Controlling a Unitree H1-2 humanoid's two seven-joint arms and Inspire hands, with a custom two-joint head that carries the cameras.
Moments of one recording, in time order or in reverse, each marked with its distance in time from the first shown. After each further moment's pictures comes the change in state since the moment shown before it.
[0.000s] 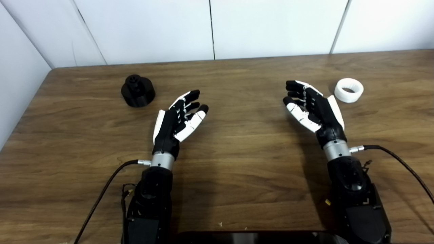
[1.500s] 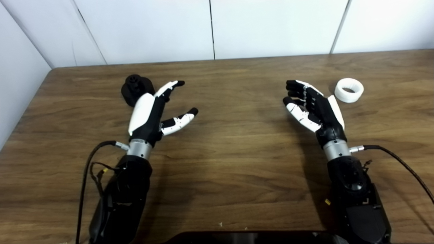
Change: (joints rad) left arm -0.066 0.266 -0.105 -0.033 0.496 -0.036 -0.005; right arm -0.002 0.001 -0.002 0.002 0.020 0.000 0.001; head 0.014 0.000
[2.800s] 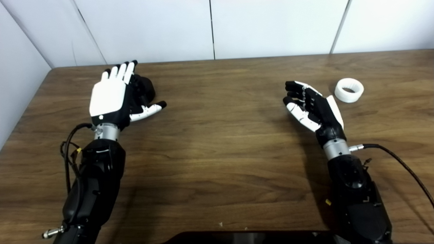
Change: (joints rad) left arm -0.090 0.137 0.027 0.121 0.372 0.111 0.004; right arm -0.012 -0.014 0.001 0.029 0.005 -0.002 0.013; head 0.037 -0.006
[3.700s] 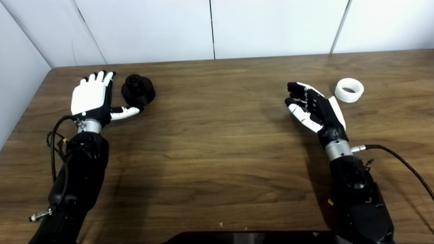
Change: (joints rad) left arm -0.071 0.074 0.009 0.227 -0.042 0.042 0.003; right arm 0.004 -0.005 -0.005 0.001 0.000 0.000 0.000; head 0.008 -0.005
